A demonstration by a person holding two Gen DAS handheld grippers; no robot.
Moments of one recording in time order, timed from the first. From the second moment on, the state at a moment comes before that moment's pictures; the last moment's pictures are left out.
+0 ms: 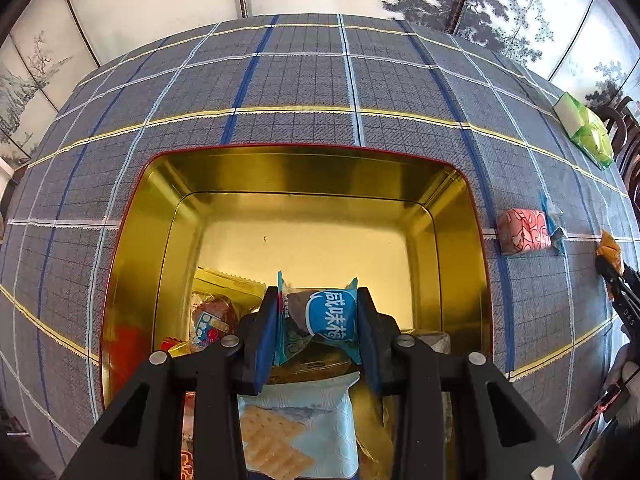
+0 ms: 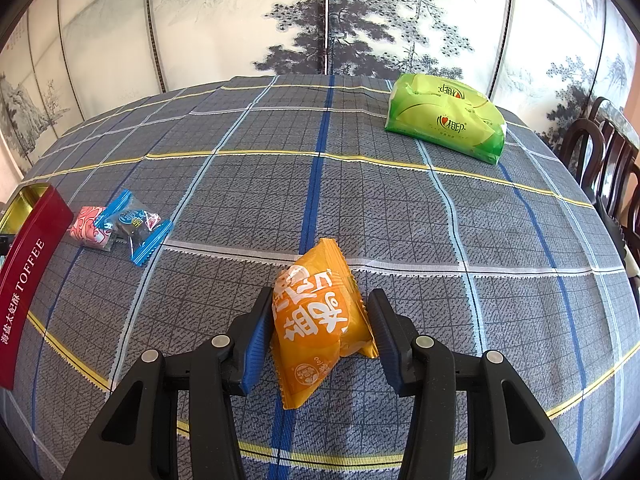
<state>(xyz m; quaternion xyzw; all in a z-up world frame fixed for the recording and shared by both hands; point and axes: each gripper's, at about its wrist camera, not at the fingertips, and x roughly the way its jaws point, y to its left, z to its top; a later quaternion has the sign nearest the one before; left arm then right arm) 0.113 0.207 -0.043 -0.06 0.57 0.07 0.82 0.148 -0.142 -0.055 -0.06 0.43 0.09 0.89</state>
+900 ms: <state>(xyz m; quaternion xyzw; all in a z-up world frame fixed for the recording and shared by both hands) 0.105 0.204 -0.035 -0.05 0.56 0.07 0.82 0.148 -0.143 -0.056 -0.06 0.43 0.09 0.89</state>
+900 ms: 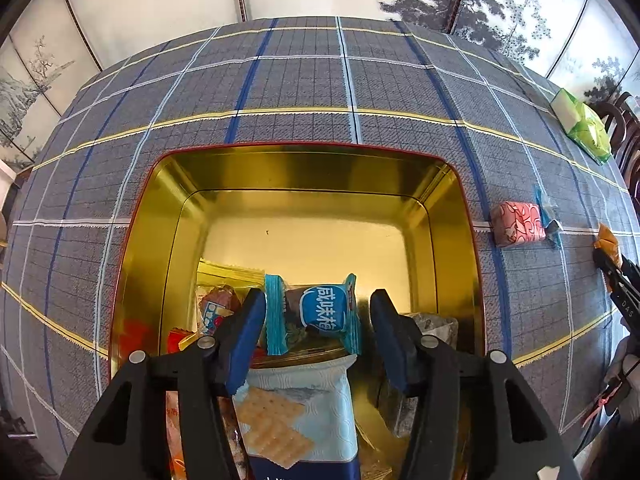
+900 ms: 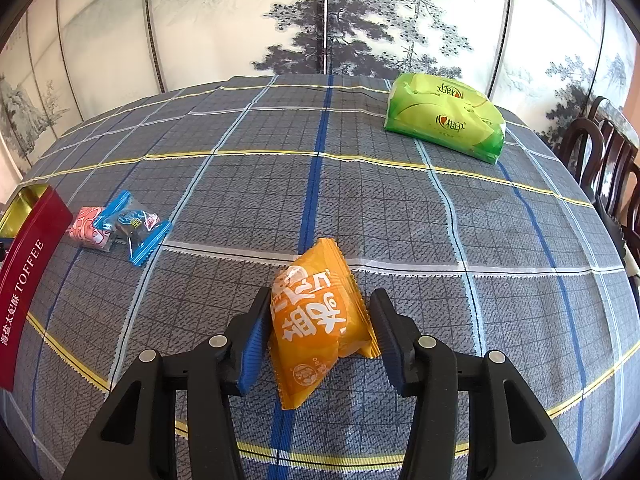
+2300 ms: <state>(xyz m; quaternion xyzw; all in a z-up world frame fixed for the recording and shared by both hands) -0.017 0.238 0.015 -0.07 0.50 0.14 0.85 0.141 -0.136 -0.054 -0.06 0.45 0.07 0.89</state>
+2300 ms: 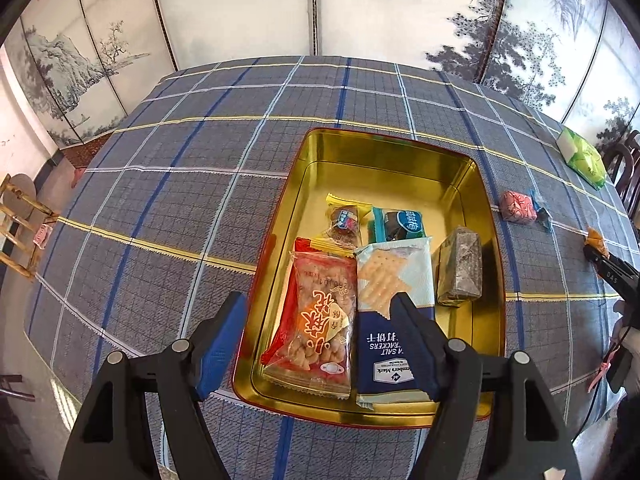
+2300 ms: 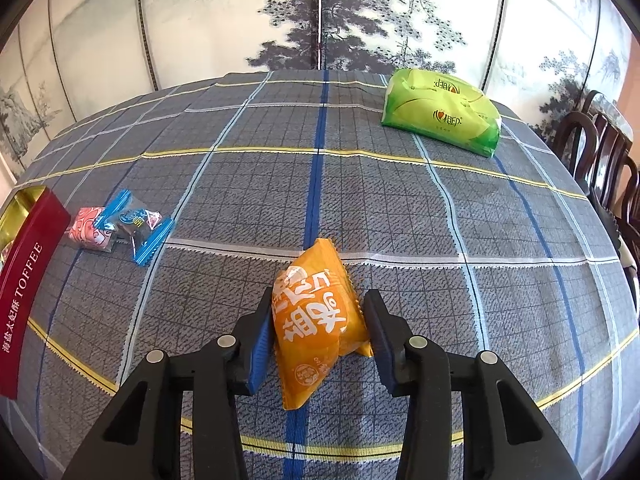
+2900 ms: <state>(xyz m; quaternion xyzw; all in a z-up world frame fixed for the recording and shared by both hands) -0.038 0.257 0.019 -0.08 0.49 0.17 0.85 0.097 -0.034 -0.002 -0.05 0.42 0.19 0.89</state>
